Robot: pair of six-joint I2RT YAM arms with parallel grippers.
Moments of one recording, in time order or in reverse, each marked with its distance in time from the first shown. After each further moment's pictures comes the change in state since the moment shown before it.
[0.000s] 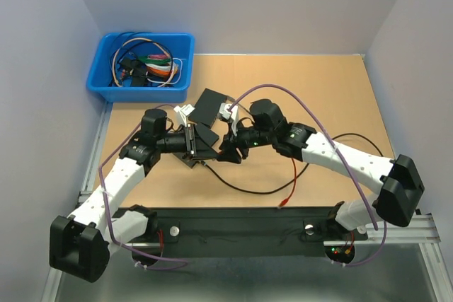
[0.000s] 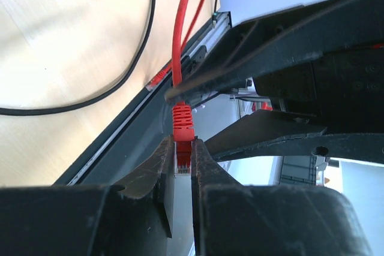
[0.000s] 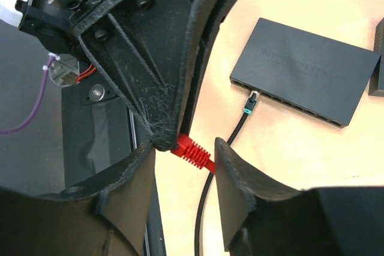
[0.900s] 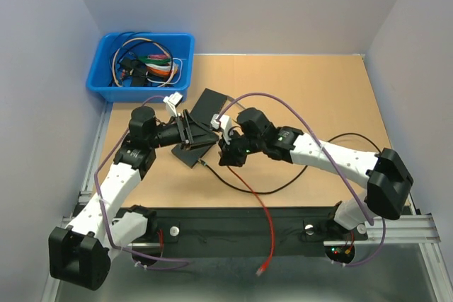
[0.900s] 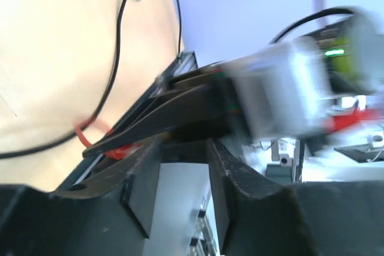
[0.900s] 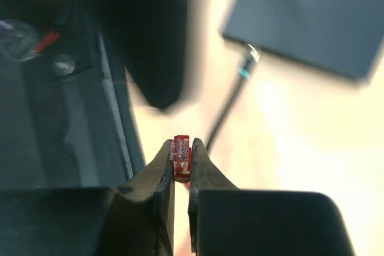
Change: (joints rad) left arm 0.031 -0.051 -0.017 0.252 -0.001 -0.233; right arm 0.058 0.086 0.026 -0.076 0.148 -0.010
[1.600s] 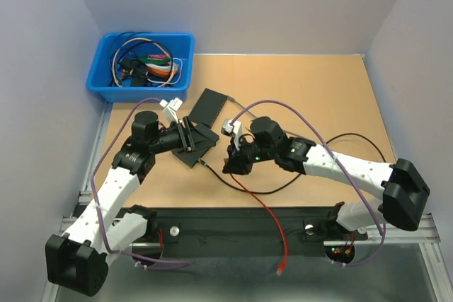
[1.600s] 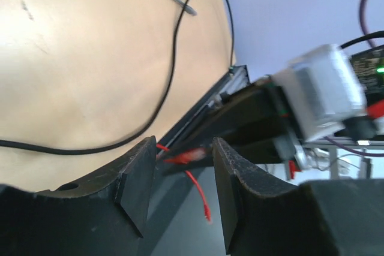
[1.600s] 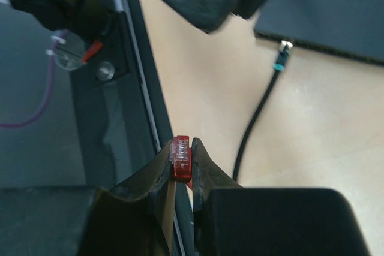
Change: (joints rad) left arm -0.013 -0.046 -0.002 -0.169 -0.177 0.237; right arm 0.005 -0.133 -0.201 0.132 -0.069 0.142
